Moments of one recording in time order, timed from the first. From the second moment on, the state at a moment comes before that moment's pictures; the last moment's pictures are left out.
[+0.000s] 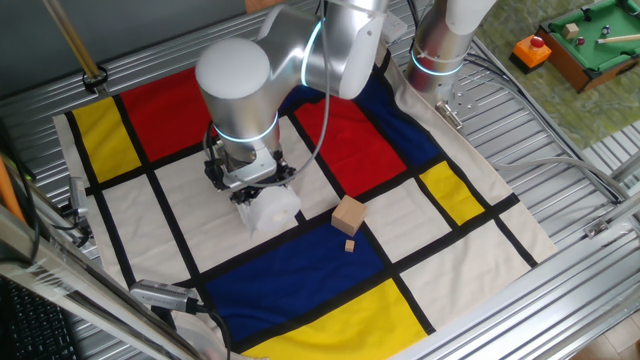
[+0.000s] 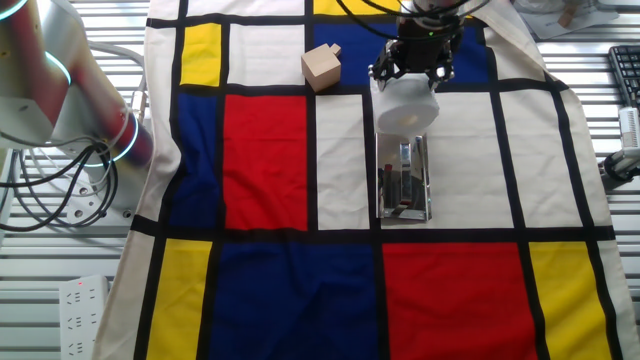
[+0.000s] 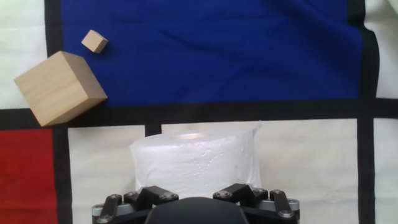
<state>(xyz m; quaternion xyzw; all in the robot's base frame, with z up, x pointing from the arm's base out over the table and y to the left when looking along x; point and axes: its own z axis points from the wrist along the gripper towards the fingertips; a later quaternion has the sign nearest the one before) 0.516 0.120 0.100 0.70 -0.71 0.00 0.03</state>
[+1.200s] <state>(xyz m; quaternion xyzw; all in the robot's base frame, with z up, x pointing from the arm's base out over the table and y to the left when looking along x) 0.516 0.109 0.094 0.69 -0.72 0.00 0.03</state>
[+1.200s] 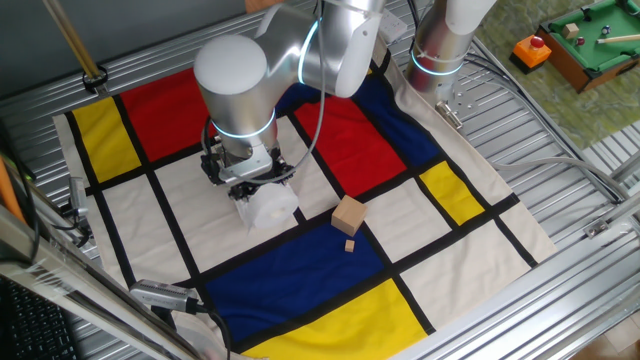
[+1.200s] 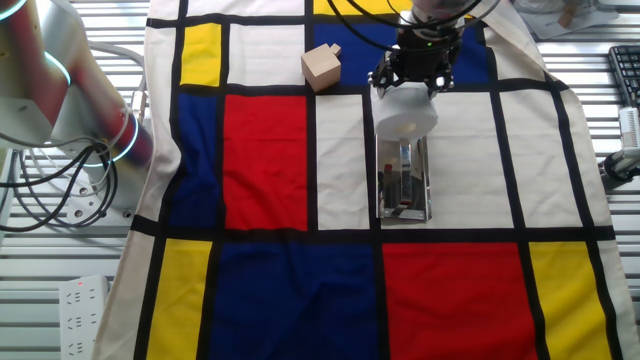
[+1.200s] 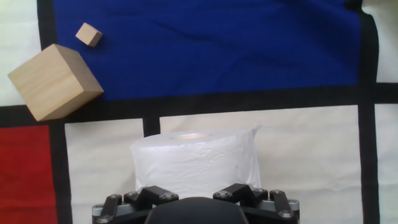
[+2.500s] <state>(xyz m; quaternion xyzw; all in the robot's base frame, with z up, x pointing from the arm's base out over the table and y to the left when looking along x) 0.520 0.108 0.087 0.66 -0.75 -0.01 0.02</state>
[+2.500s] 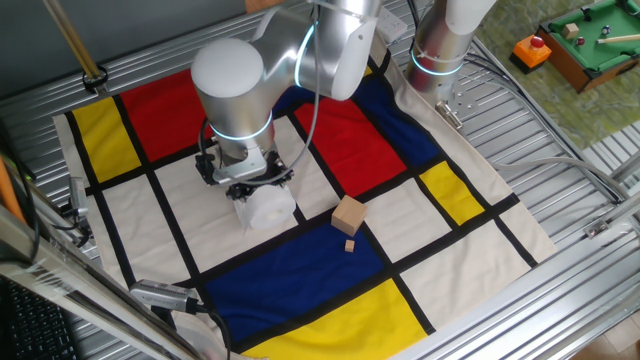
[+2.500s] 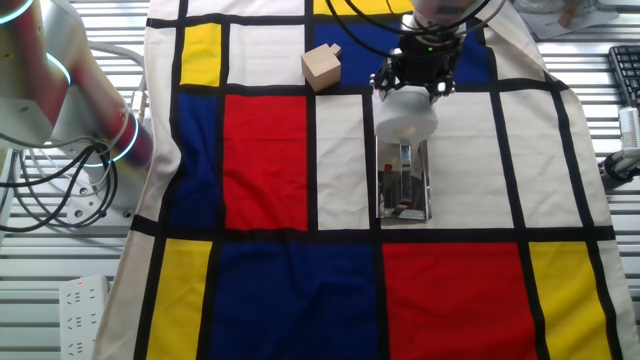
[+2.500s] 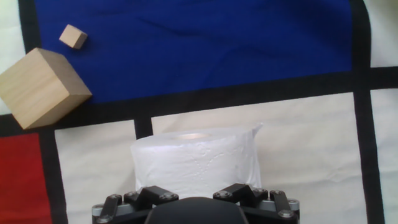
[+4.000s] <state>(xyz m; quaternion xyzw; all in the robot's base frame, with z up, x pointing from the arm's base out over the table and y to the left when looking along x) 0.528 0.108 0.085 0.64 -0.77 0.01 0.00</state>
